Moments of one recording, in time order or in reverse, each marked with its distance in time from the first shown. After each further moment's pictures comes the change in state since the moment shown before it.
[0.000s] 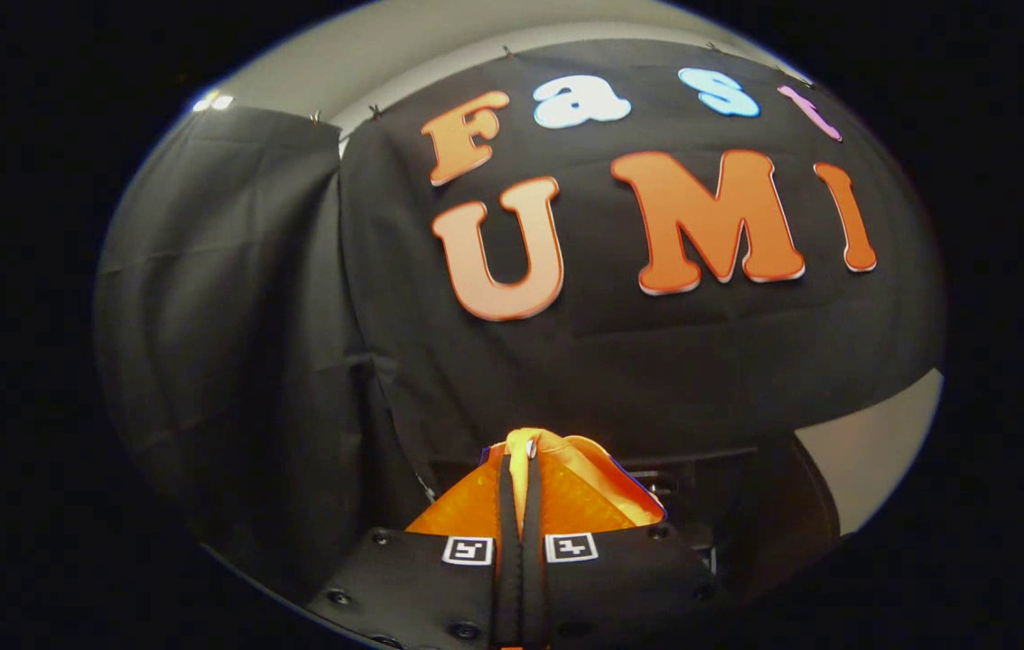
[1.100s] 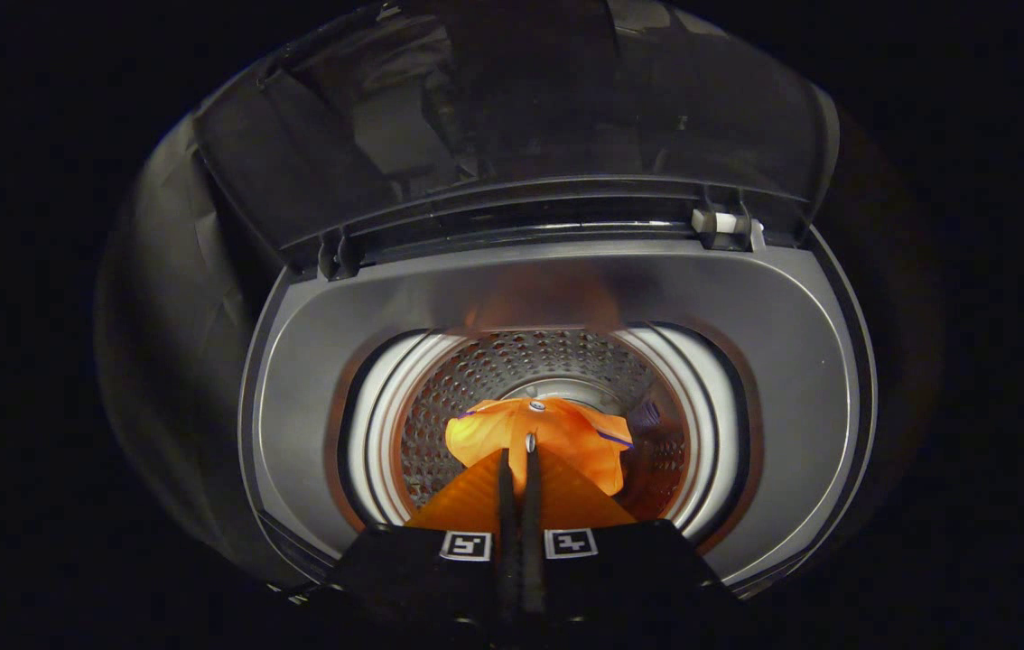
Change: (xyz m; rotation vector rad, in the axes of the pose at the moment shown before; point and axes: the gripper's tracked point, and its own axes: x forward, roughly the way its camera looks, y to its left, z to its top) arm 0.060 -0.036 -0.207 0.195 0.809 -0.197
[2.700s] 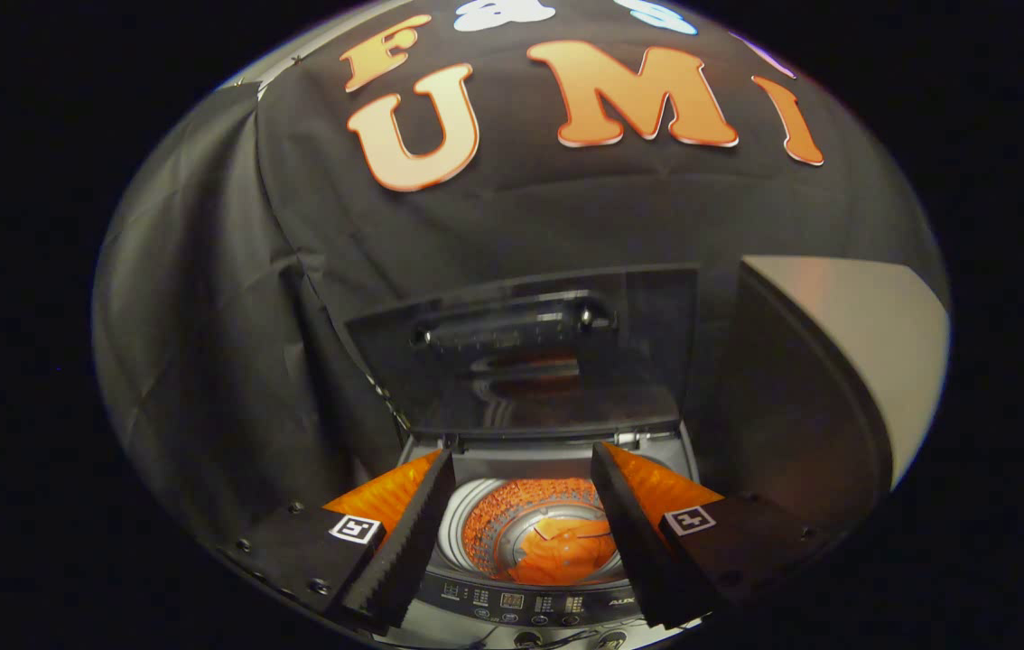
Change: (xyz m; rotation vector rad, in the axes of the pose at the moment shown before) arm -0.231 0.004 0.115 -0.027 -0.565 0.093
